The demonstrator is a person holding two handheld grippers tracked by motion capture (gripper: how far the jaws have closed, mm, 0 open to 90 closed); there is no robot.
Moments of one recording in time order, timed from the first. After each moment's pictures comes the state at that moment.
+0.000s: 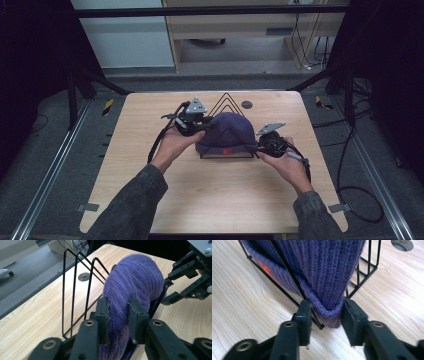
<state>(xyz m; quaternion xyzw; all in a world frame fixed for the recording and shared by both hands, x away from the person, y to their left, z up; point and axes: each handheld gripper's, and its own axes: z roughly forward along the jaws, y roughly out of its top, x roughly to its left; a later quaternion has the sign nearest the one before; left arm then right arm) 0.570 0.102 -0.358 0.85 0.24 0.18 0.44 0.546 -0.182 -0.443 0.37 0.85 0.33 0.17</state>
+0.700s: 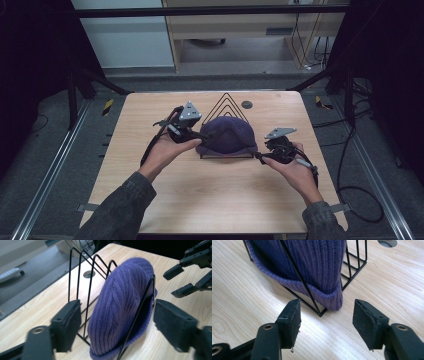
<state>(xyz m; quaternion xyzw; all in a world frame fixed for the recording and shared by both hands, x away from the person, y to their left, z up) 0.542 0.115 -0.349 0.85 0.25 0.20 0.43 0.520 -0.198 -0.434 0.39 0.83 0.34 0.19</state>
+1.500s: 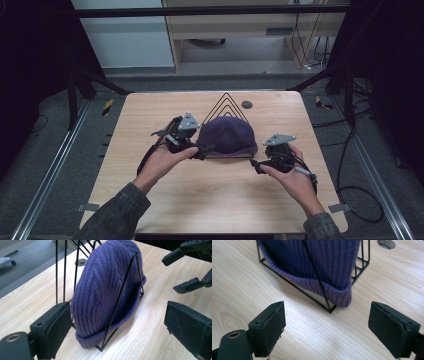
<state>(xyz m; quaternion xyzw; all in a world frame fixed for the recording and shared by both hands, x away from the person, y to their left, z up) 0.517 0.120 -0.361 0.85 0.26 0.18 0.42 0.494 -0.187 -0.432 0.40 0.82 0.35 0.20</state>
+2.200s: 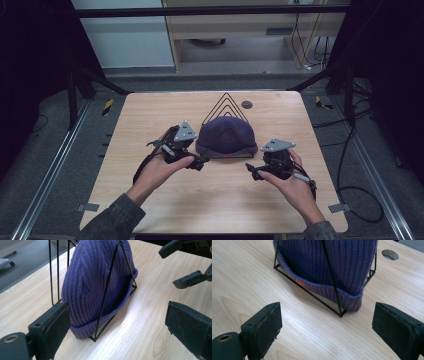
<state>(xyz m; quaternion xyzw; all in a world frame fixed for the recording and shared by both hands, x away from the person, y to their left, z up) 0.492 0.127 -0.366 0.86 0.25 0.18 0.42 0.473 -0.176 -0.426 0.38 0.82 0.37 0.22</state>
